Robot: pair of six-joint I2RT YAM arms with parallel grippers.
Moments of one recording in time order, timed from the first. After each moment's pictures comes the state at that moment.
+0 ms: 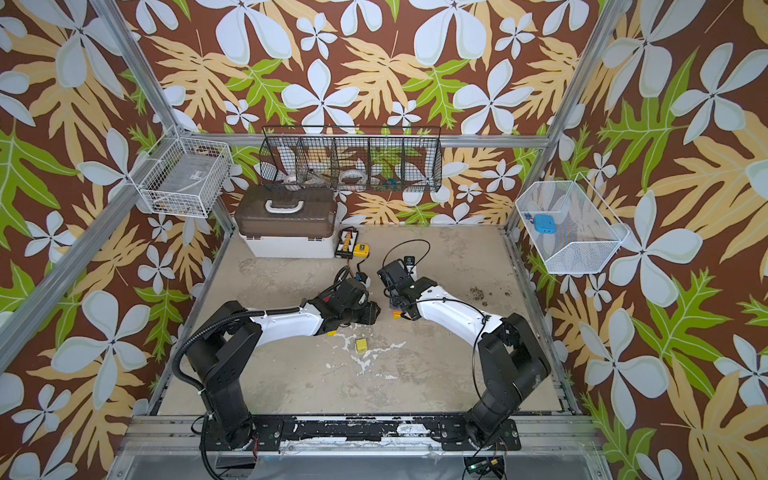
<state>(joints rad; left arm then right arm) -0.77 1.83 1.05 -0.02 -0.02 -0.54 0.62 1.64 1.17 -0.61 0.46 0.60</state>
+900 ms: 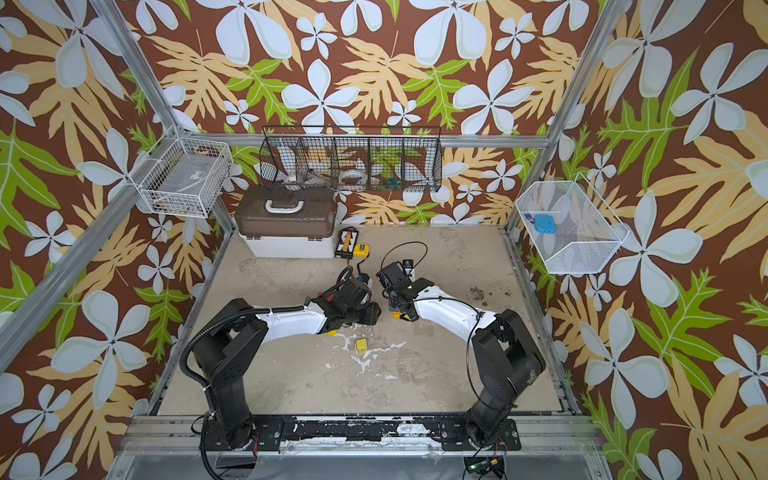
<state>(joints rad) -0.77 1.87 1.07 -0.04 -0.02 -0.54 0.62 1.68 1.16 -0.61 0.44 0.61</state>
